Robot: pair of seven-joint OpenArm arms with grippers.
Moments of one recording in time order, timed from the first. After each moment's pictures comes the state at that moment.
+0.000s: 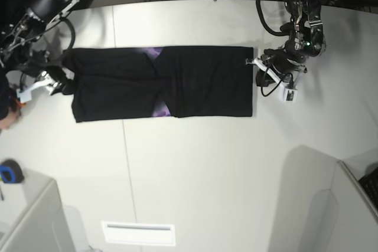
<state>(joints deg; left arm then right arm) 13.2 -10.8 -11.0 89.6 -26.1 -16.6 43.2 6.6 11.0 51.1 70.3 38.5 25.4 -79.4</state>
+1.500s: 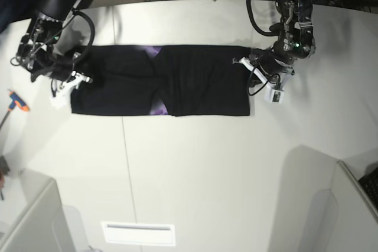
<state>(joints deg) 12.4 -9.0 -6.6 89.2 -25.7 -16.6 42.7 2.9 9.7 32.8 69.7 44.1 27.9 -75.8</state>
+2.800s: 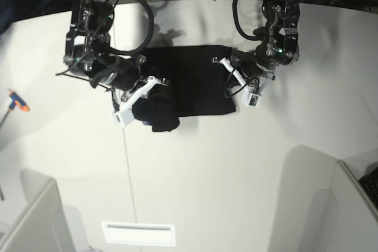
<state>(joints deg) 9.4 -6.7 -0.8 89.1 -24.7 -16.4 45.2 -5.9 -2.0 2.4 108.8 38.8 -0.2 -73.7</state>
